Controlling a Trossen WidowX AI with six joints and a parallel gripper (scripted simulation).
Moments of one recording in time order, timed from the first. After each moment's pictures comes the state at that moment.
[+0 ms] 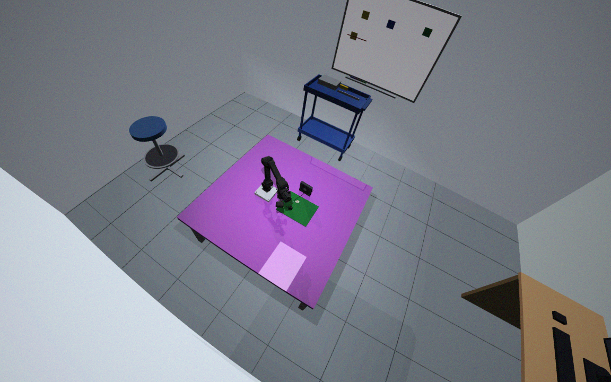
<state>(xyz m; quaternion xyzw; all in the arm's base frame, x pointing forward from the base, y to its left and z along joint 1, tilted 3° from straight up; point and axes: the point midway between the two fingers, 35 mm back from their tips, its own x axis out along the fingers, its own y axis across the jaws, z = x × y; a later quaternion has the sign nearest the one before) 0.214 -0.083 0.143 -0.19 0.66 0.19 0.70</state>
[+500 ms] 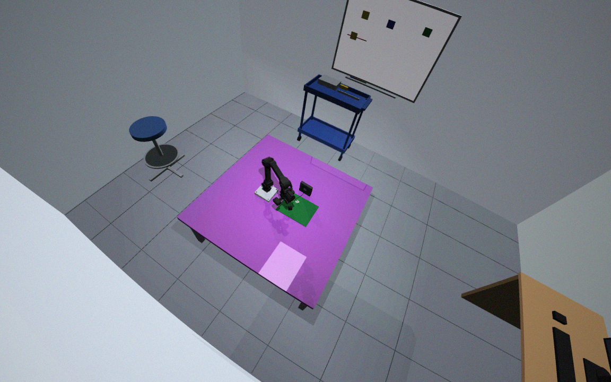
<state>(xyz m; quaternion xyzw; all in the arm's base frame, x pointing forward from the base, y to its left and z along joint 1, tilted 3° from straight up) 0.233 -0.069 0.155 0.08 0.69 -0.06 0.72</state>
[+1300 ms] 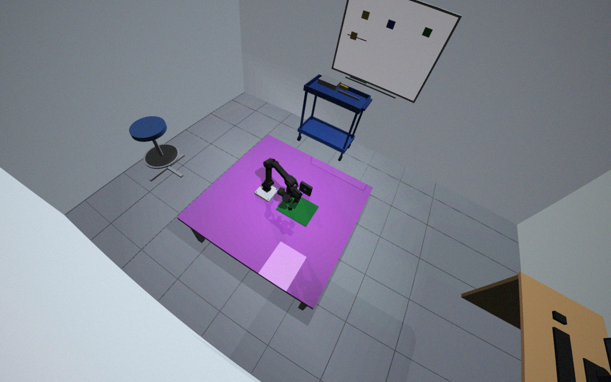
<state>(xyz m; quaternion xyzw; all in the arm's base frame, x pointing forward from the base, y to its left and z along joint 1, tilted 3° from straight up) 0.263 -0.042 0.175 0.46 0.53 -0.43 0.56</state>
